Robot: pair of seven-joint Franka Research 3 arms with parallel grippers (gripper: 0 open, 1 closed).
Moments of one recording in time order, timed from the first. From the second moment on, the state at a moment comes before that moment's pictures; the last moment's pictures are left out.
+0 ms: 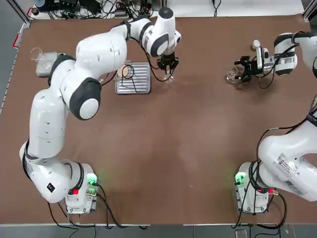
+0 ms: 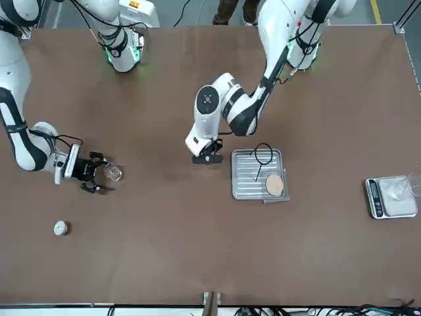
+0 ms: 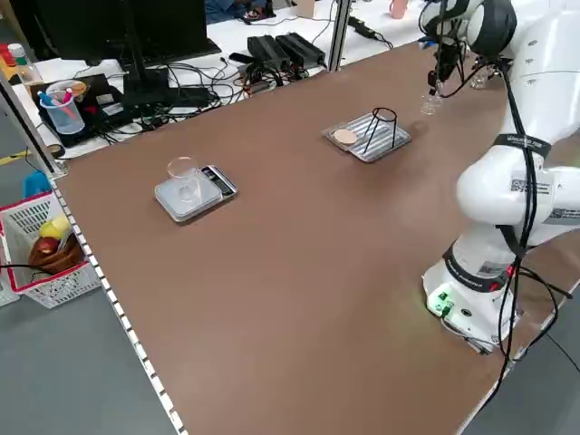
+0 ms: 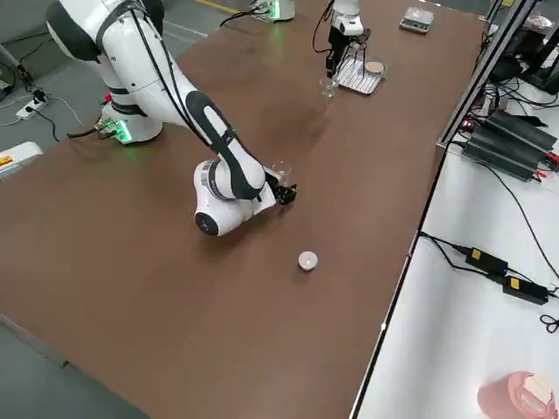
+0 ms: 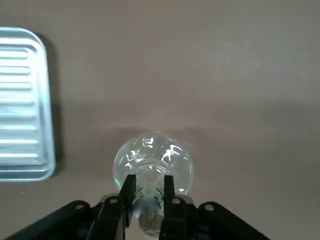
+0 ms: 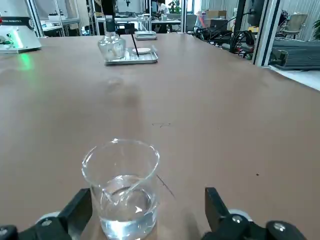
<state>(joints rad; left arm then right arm) -0.74 0.75 -0.15 -1.33 0.05 2.12 -0.88 -0.68 0.77 0.31 -1.91 0.99 1.95 -2.59</state>
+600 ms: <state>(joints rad) -0.78 0.80 -0.14 -1.33 0.05 2.17 -0.93 -0.68 0.77 0.33 -1.91 1.00 1.95 -2.60</state>
